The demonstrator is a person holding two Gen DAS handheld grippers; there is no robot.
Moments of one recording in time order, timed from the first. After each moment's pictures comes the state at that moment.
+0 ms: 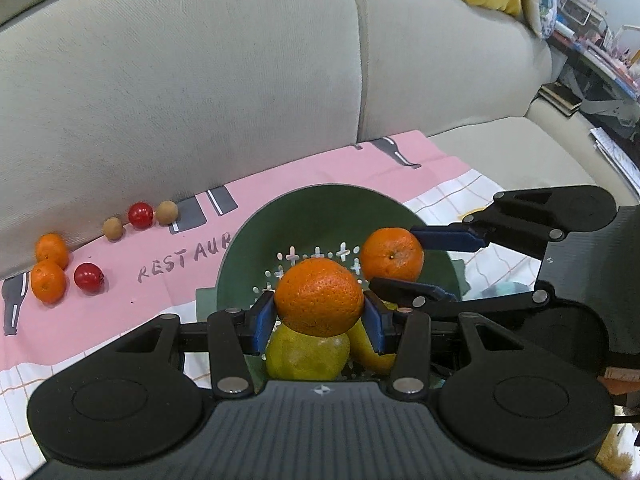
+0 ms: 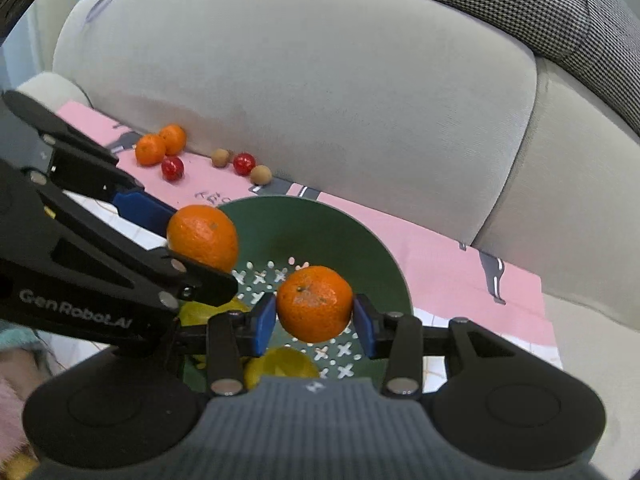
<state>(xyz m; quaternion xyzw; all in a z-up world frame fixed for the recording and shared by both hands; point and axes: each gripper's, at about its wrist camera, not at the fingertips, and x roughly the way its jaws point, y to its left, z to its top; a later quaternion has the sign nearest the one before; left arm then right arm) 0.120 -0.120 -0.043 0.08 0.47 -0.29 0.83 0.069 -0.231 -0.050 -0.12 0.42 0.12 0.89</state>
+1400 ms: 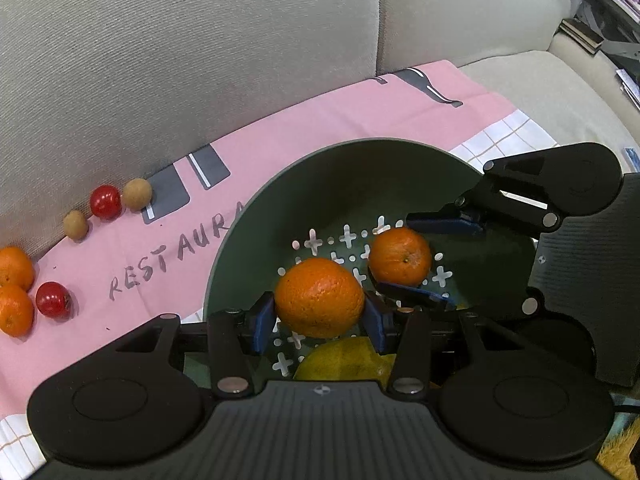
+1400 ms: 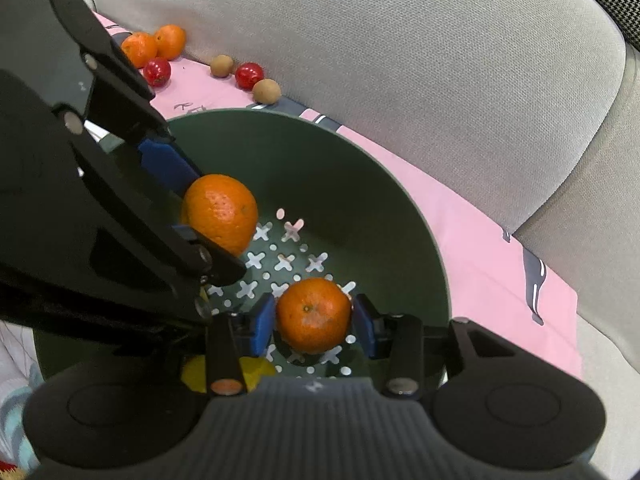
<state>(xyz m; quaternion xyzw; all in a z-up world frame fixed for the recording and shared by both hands) 0.176 -0.154 -0.106 0.15 0.53 -0.29 0.78 0.122 -0.227 -0.119 -0.20 0.48 0.15 0.84</state>
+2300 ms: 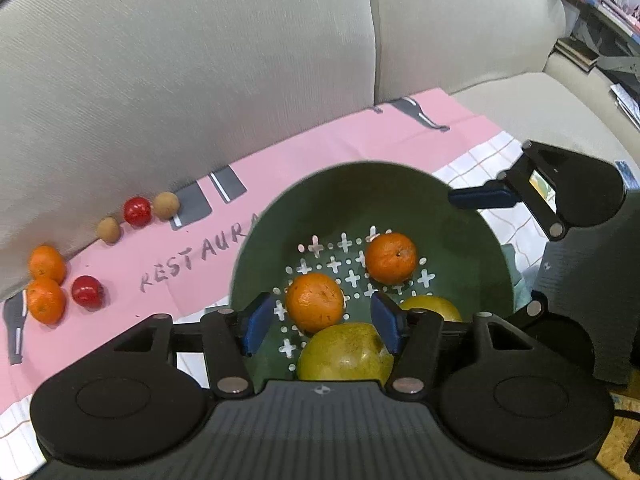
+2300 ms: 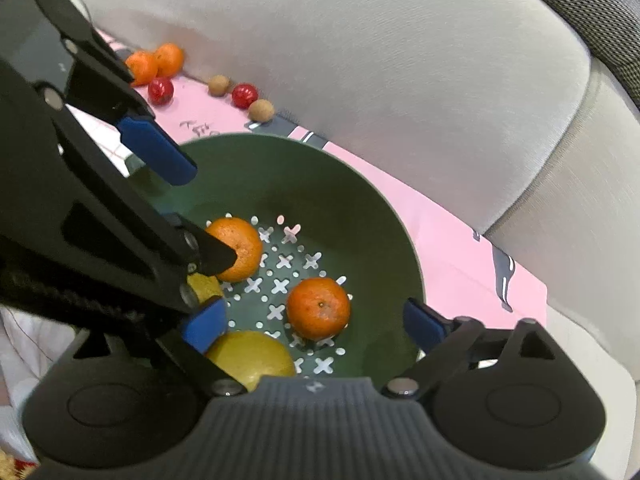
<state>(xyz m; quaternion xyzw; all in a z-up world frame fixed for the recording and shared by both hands) 0.149 -0.137 -0.067 0.14 0.50 -0.28 0.81 0.092 -0.222 -0.084 -0.19 0.46 0.12 0.86</state>
